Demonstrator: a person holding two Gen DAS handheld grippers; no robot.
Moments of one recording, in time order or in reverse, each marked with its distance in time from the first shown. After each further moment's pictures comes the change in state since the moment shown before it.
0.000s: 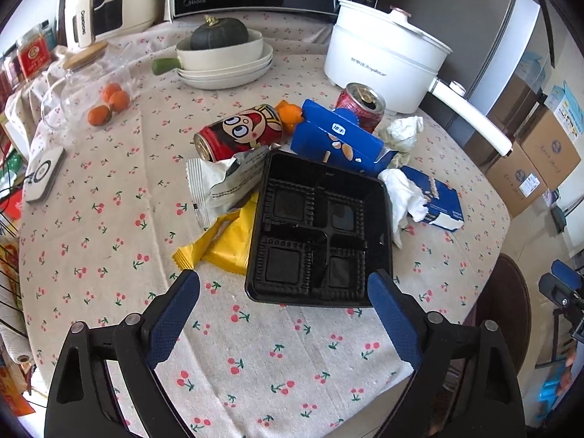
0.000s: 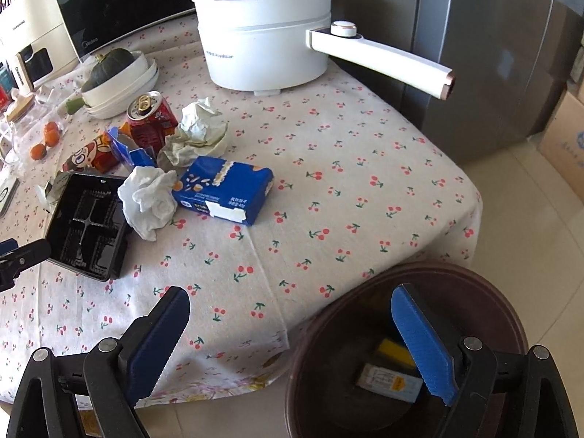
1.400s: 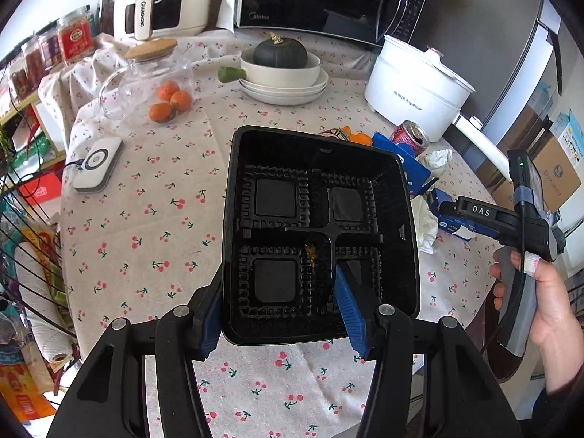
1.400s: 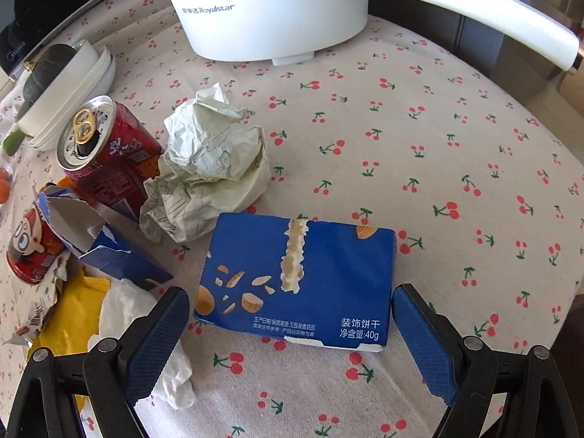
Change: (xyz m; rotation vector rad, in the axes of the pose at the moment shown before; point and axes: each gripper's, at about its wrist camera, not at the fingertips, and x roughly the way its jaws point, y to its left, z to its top) left arm -0.054 0.076 -0.009 -0.067 -0.057 0.013; right arm 0.144 0.063 0.073 0.185 0.142 -0.021
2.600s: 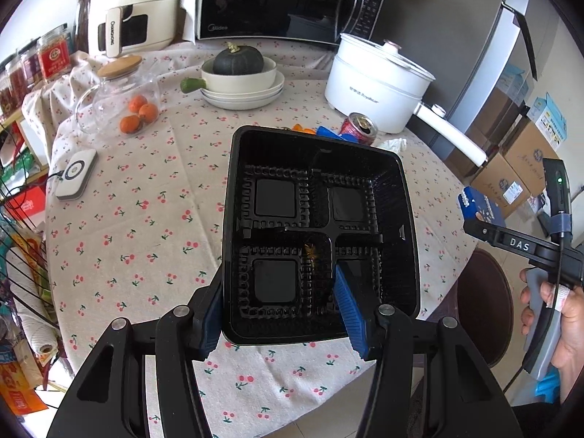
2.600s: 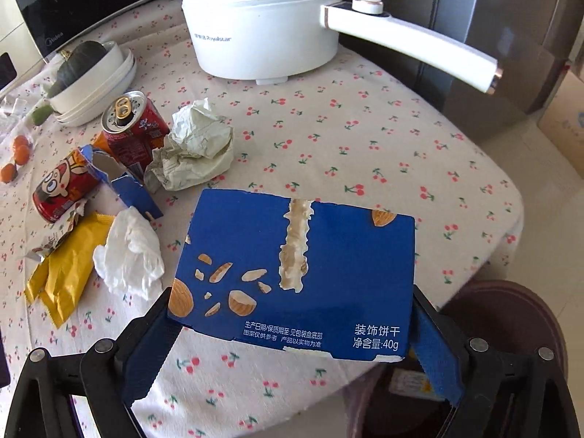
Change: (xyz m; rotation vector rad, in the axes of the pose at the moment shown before) left arm -0.024 -0.050 -0.016 0.065 -0.020 -0.067; right arm -0.089 -0.037 -0.044 -0.105 -0.073 -0.029
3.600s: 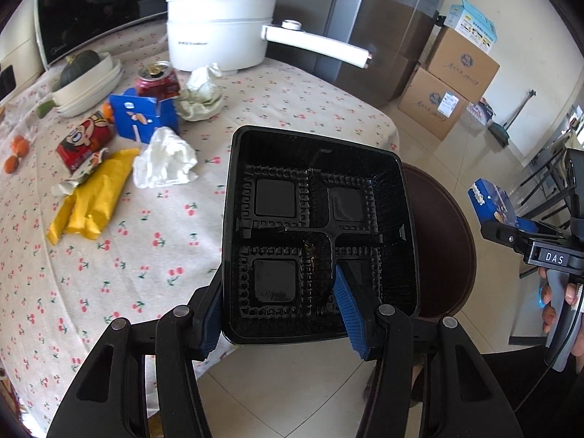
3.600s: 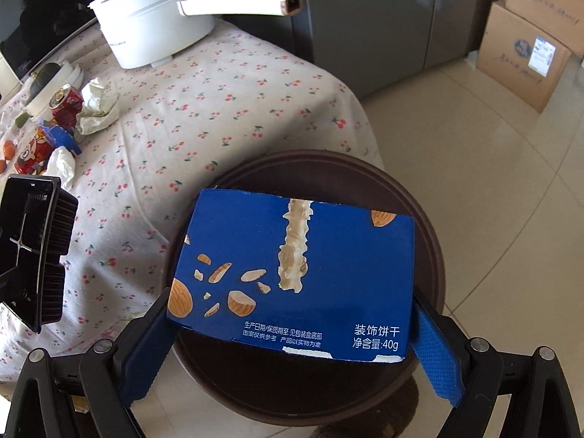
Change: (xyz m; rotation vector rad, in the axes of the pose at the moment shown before) left arm 0.037 -0.181 -0.063 0.310 0.129 -0.186; right arm -0.073 -0.174 -0.122 0.137 0.016 -0.007
